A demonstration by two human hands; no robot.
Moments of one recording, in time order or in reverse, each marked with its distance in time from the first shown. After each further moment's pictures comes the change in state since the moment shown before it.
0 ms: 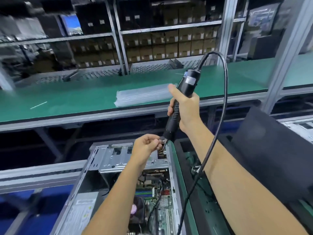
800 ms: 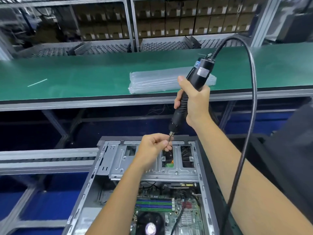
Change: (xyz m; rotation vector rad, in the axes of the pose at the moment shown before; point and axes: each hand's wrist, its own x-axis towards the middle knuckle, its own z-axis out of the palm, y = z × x) left_hand 0.065 -0.036 -0.071 0.063 -0.104 0.040; right_hand 0.080 0.111 0.053 -0.038 -0.066 0.001
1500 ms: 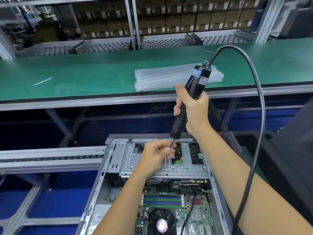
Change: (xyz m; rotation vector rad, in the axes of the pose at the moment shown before) left_hand -0.024 -0.020 -0.016 -0.048 -0.011 -0.052; right_hand -0.028 0.023 0.016 -0.040 -0.032 0.005
